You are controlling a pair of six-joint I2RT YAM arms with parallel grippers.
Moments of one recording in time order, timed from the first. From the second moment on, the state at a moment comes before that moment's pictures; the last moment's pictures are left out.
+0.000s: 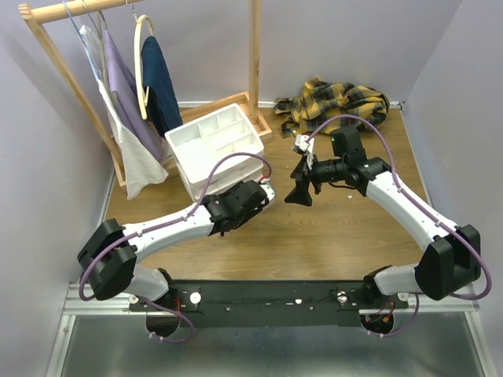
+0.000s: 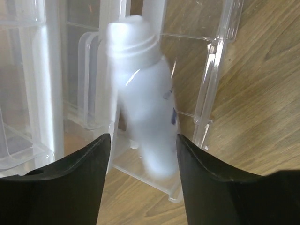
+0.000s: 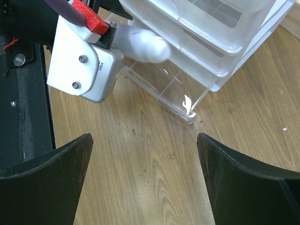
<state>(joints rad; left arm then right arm) -0.94 1.38 0.92 -0.52 -0.48 0.18 0.42 1.37 1.10 -0.48 -0.83 -0.45</state>
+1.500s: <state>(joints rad) -0.84 1.01 0.86 -0.38 -0.31 0.10 0.12 1.33 1.02 -0.10 -0.07 0.03</state>
